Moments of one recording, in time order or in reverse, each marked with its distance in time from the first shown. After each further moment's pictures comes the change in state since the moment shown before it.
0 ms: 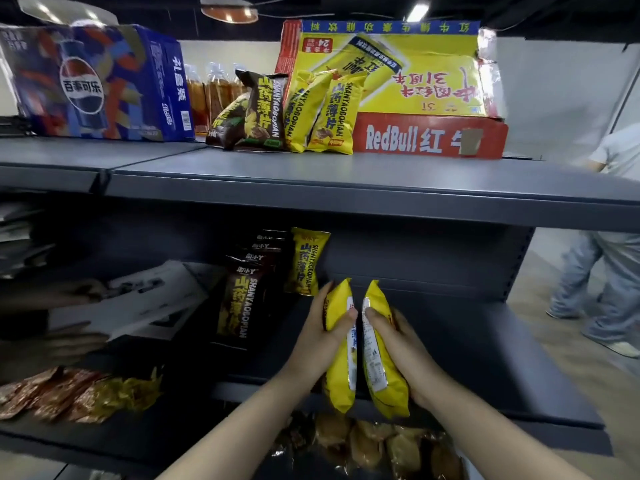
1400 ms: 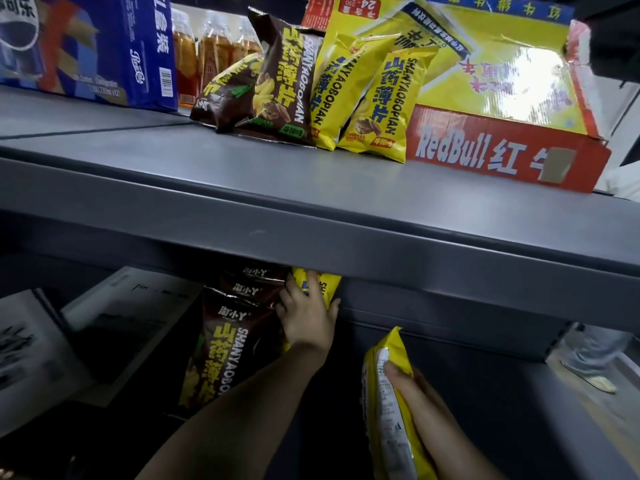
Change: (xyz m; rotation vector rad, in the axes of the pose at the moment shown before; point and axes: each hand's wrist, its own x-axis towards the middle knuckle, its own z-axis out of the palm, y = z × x) left_hand 0.221 -0.100 -0.032 1.148 0.614 0.040; right_hand 0.085 -0.009 0.026 -0.046 0.037 0.175
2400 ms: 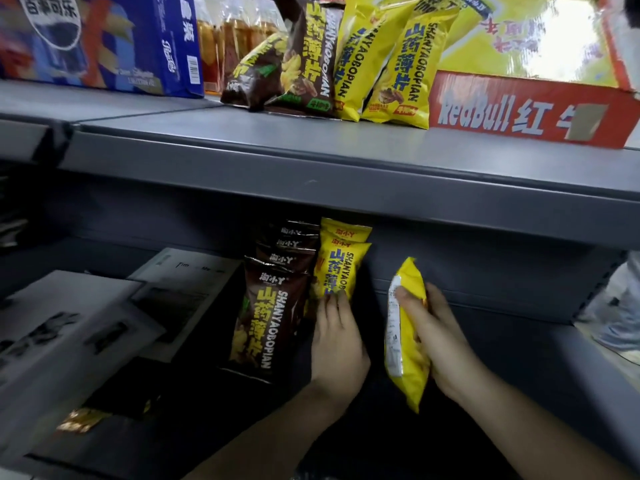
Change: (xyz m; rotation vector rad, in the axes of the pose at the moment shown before) left_hand -0.101 -0.035 -0.055 -0.202 -0.104 0.289; right_hand 0.013 -0.011 0.027 0.075 0.145 -0.292
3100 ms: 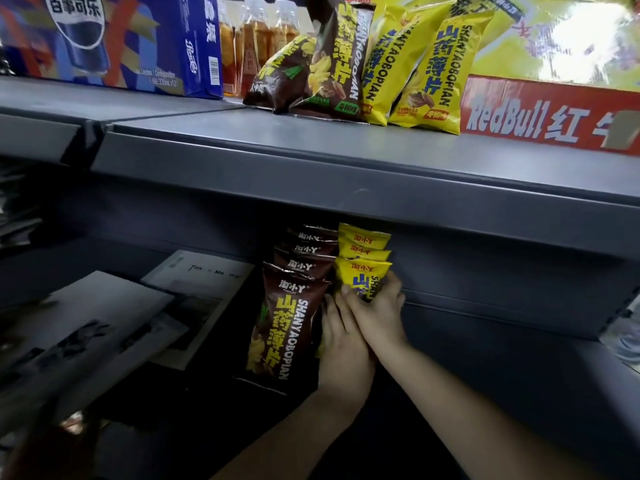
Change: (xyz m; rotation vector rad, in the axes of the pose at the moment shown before) left_hand 0.009 -0.025 0.009 -0.005 0.018 -0.042; right_hand 0.064 0.035 0.099 -0.311 0.101 -0.192
